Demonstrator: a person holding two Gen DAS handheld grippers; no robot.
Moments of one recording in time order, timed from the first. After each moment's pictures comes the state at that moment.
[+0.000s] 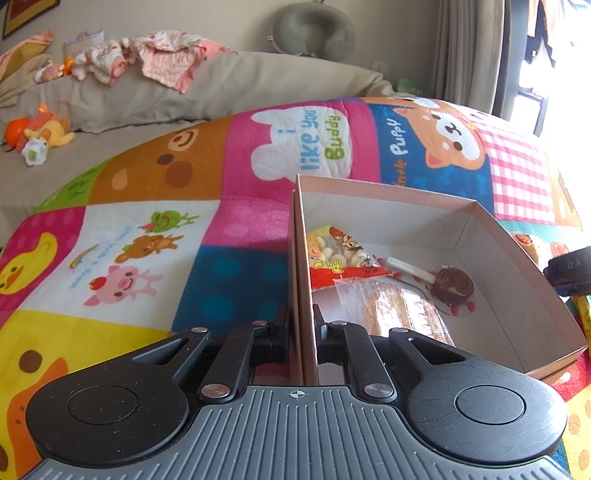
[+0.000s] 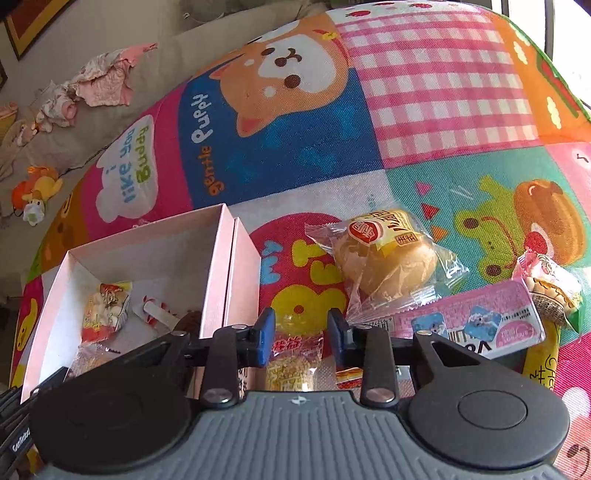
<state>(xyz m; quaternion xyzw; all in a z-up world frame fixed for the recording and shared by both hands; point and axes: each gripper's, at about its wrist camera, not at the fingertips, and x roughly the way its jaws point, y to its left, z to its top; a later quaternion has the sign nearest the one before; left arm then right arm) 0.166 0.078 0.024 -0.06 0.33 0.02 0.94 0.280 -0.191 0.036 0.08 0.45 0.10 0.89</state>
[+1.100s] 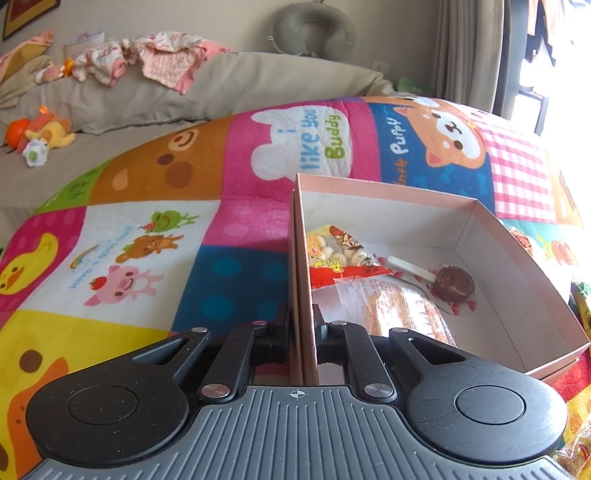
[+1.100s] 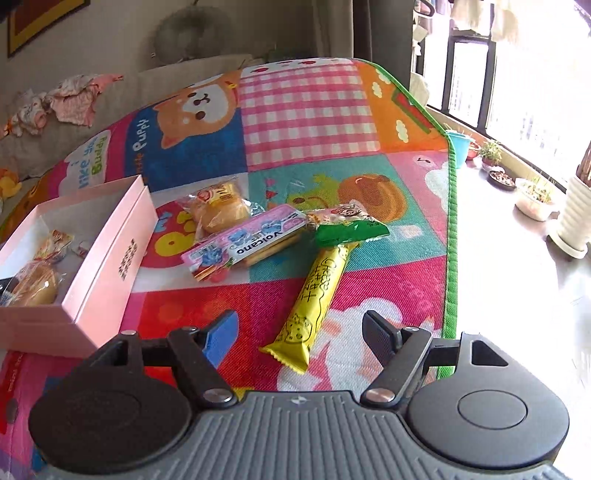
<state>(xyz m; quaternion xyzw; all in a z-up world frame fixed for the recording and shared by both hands) 0.166 0.078 0.024 -0.06 0.33 0.02 0.94 0.157 -0.284 0.037 0.03 0.36 -0.02 0.93</state>
